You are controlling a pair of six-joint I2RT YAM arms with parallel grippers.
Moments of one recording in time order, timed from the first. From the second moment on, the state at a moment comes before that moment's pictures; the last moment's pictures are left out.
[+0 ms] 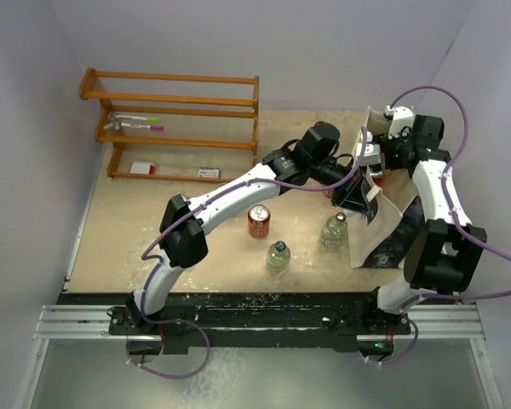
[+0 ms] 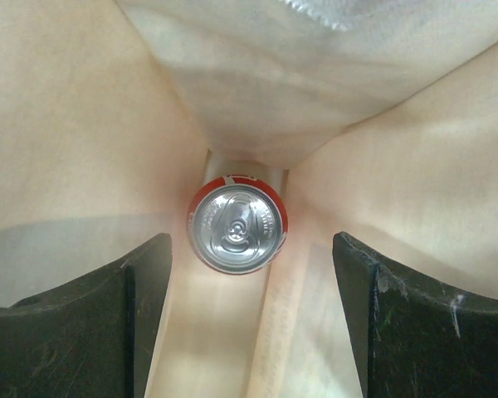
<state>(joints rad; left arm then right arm) -0.97 2.20 2.20 -0.33 0.95 -0.09 -0.21 1.57 1.32 -0.49 -0.24 -0.34</state>
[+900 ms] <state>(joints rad) -0.98 2.18 2.22 -0.46 0.92 0.03 -0.12 1.35 1.79 -0.78 -0.28 -0.31</state>
